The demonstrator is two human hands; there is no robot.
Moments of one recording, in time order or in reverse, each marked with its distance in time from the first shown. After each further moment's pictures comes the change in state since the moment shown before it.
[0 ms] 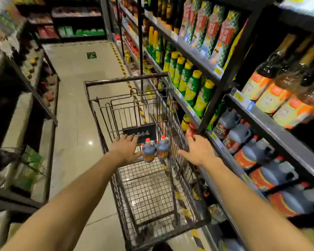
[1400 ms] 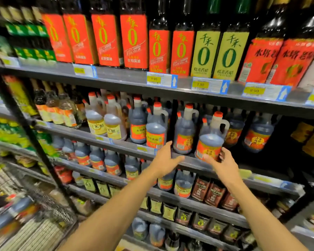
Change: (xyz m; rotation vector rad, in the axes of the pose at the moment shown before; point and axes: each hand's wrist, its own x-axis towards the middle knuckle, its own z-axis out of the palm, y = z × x) left_hand -0.324 0.659 -0.072 -0.768 -0.141 0.965; right_hand -0.663 0.338 0.042 1.102 1.044 0.877
